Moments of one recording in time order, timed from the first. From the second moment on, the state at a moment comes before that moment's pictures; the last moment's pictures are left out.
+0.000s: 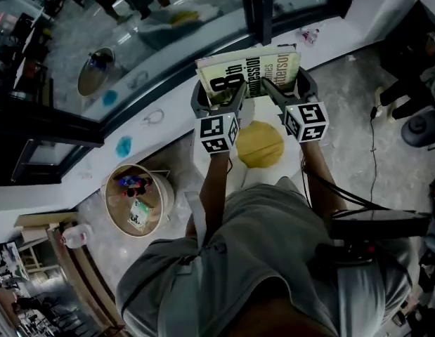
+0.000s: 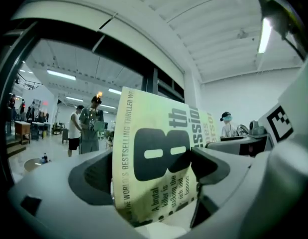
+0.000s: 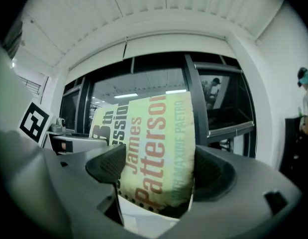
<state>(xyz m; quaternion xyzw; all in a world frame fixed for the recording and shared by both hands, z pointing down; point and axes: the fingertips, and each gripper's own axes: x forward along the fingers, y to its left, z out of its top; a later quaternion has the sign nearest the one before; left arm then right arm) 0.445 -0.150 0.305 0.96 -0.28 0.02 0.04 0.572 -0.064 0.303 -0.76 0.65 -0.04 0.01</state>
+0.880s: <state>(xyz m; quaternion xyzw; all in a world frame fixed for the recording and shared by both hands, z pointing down) 0.449 -0.112 0.282 0.95 -0.30 0.01 0.00 0.579 -0.029 0.286 -0.75 0.66 -0.02 0.05</state>
